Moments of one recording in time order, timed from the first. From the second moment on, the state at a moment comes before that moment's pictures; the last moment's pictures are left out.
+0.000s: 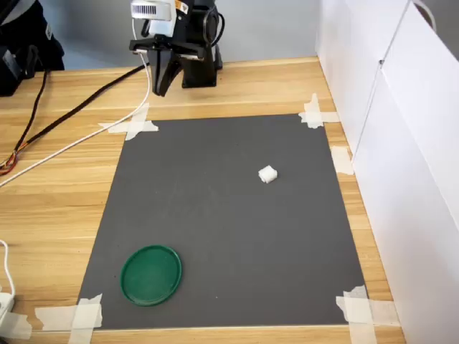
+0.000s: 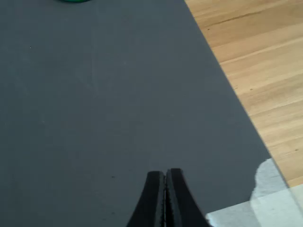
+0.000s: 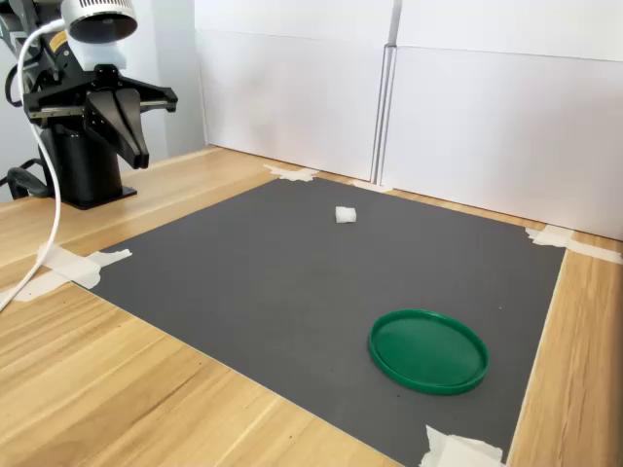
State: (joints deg) arm -14.9 11.9 -4.3 4.9 20.7 -3.9
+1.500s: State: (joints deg) arm 11.8 66.6 -53.3 5.7 42.9 -34.1
